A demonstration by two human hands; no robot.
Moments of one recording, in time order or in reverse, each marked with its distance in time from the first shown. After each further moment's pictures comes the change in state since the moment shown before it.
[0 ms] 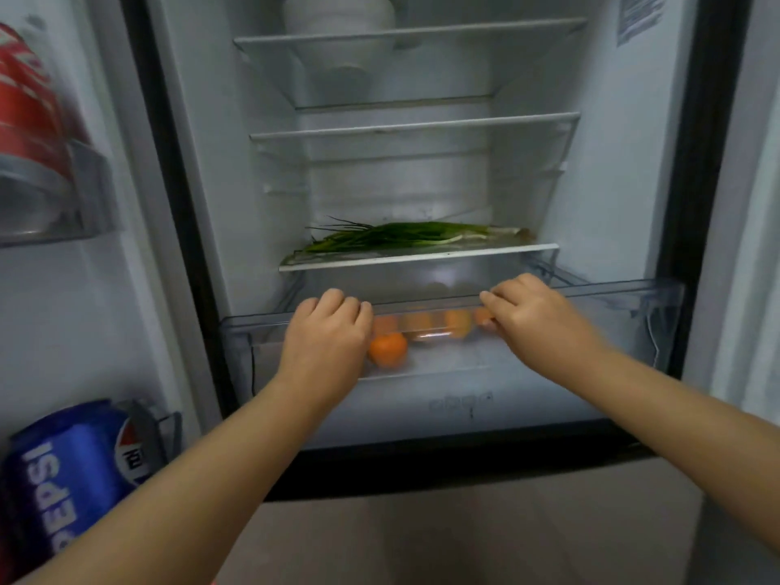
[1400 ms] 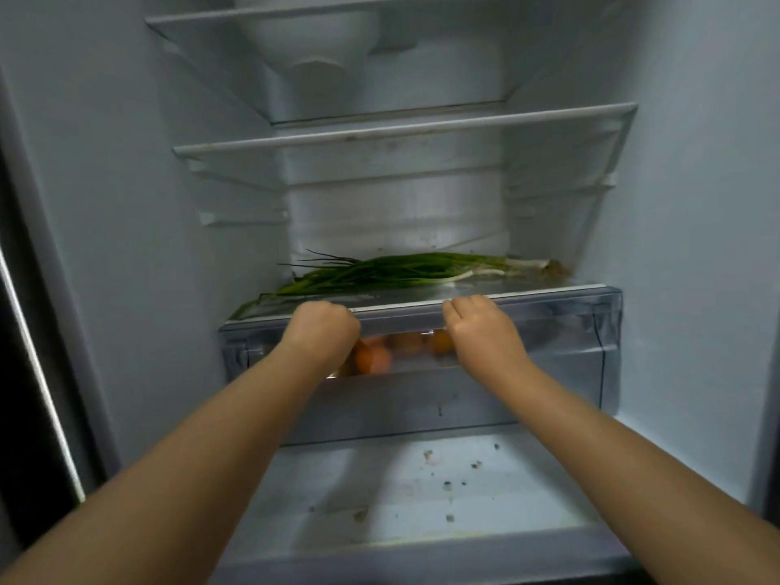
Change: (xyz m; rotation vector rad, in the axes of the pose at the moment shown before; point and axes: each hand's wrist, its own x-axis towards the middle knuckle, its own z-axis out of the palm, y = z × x) left_hand 0.142 -0.021 0.114 0.337 -0.642 -0.043; right_hand 0.083 0.046 0.168 -0.061 -0.147 0.191
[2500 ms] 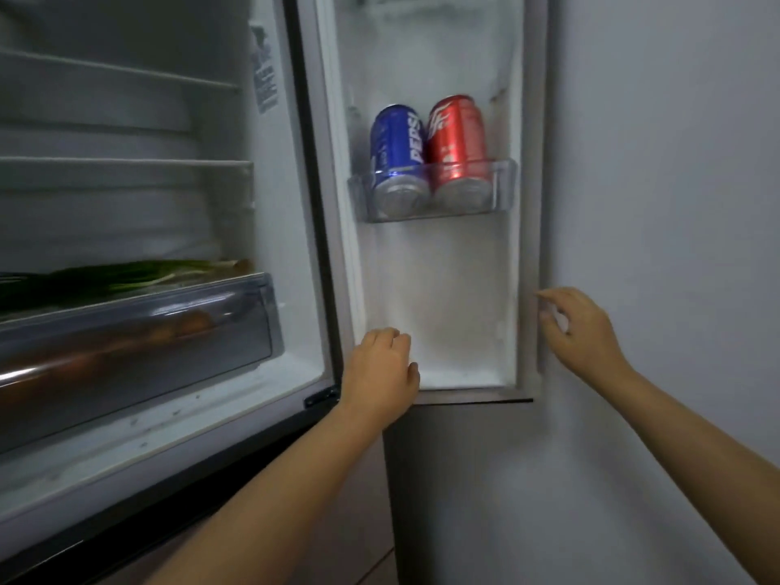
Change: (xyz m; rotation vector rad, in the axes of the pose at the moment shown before) left_hand -0.216 0.249 -0.230 -1.069 0.472 0.555; right_hand -0.348 0.177 -0.369 0.022 0.066 0.818
